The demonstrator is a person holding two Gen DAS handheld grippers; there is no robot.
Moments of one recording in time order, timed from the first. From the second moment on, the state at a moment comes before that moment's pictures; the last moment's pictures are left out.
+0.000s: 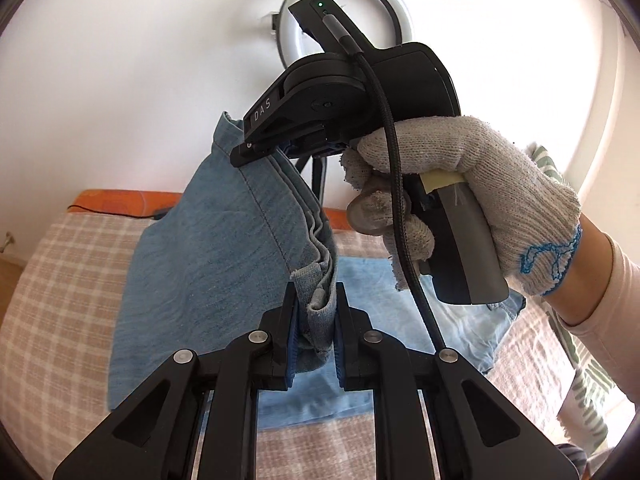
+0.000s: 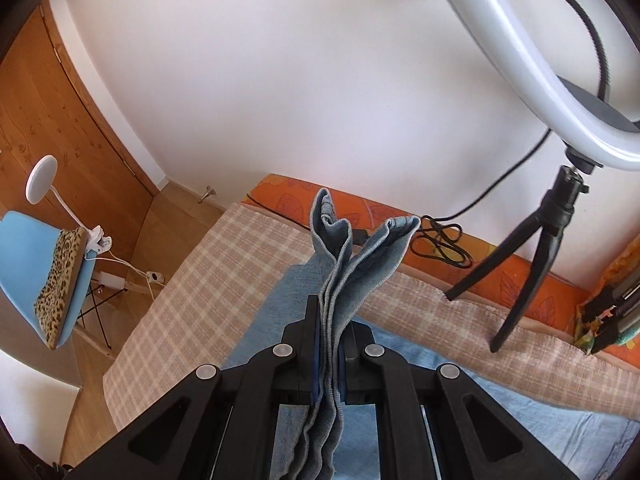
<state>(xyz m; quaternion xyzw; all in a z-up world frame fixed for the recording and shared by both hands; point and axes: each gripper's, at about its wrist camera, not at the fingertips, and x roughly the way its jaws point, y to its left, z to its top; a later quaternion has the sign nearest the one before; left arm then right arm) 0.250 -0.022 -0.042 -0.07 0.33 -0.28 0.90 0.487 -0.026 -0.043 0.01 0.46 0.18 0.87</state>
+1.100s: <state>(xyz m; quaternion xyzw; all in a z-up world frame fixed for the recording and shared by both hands) 0.199 -0.288 -0.057 0.01 0.38 -0.42 0.82 0.384 -0.344 -0.055 0.10 0.45 0.08 0.88</state>
